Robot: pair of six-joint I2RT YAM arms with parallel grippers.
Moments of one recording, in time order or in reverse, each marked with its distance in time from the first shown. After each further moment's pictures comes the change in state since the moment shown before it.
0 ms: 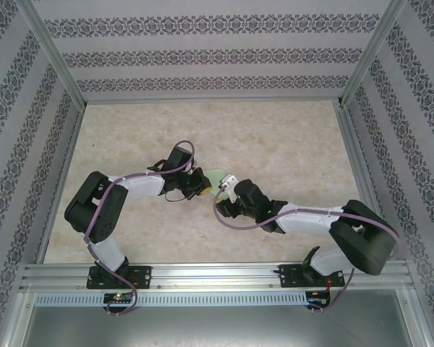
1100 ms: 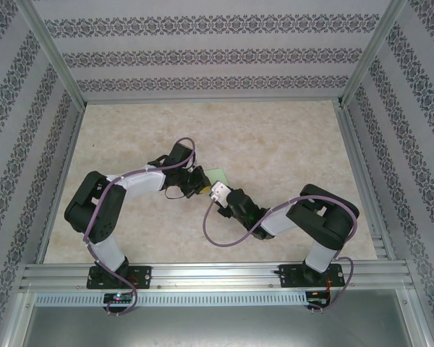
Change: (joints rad) left arm -0.001 -0.001 0.077 -0.150 -0.015 0.031; right arm 0.057 0.293 -0.048 0.487 0.225 -0.282
